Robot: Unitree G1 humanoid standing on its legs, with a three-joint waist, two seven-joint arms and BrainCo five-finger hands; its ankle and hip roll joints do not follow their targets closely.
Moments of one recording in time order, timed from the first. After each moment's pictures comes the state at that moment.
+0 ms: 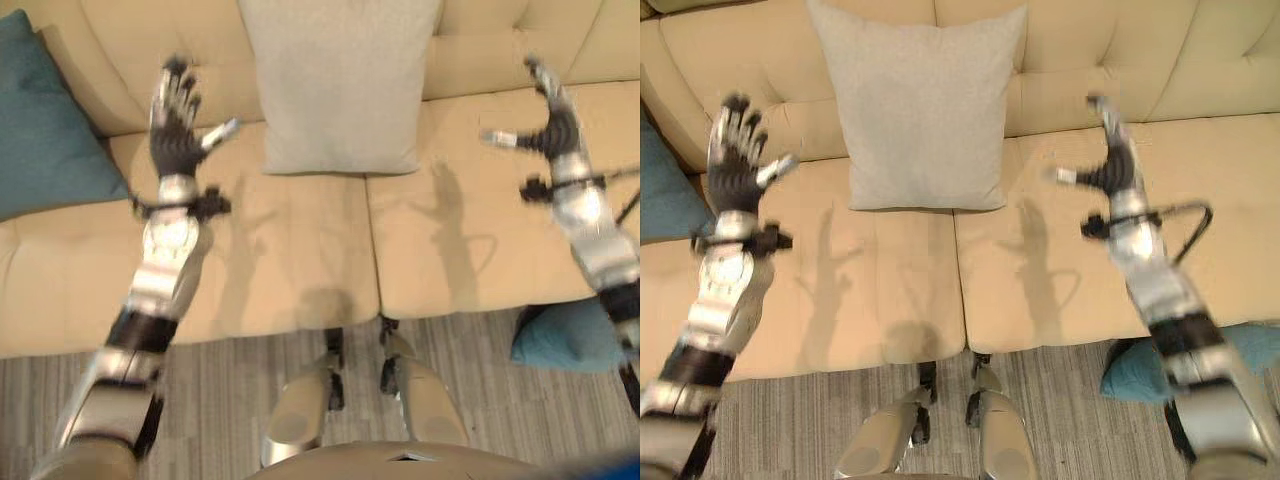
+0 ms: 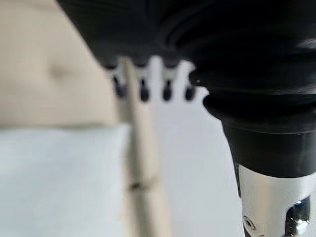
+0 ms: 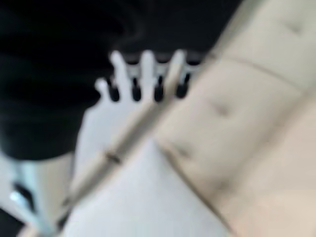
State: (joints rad) left arm -0.17 0.62 -0.11 0.09 -0.53 -0.34 0.24; right arm -0.31 -0.78 0.21 0.26 0.07 -0.21 -0.23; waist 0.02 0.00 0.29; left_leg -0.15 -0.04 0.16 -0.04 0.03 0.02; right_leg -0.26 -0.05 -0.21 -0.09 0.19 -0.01
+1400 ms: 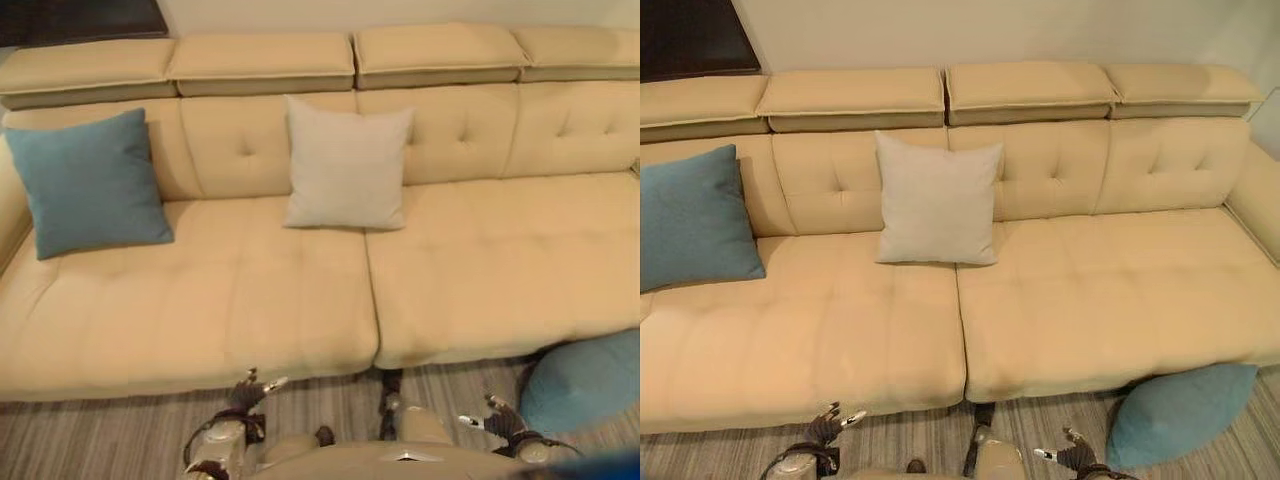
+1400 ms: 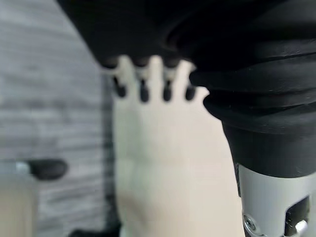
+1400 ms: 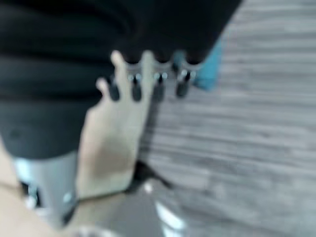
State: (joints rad) left arm 0.01 0.19 -0.11 1.15 -0.26 -0.20 0.05; right arm 0.04 -0.30 0.19 1.16 0.02 -0.16 -0.06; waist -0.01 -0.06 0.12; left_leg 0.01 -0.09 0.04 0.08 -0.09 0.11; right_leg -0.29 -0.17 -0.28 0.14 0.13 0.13
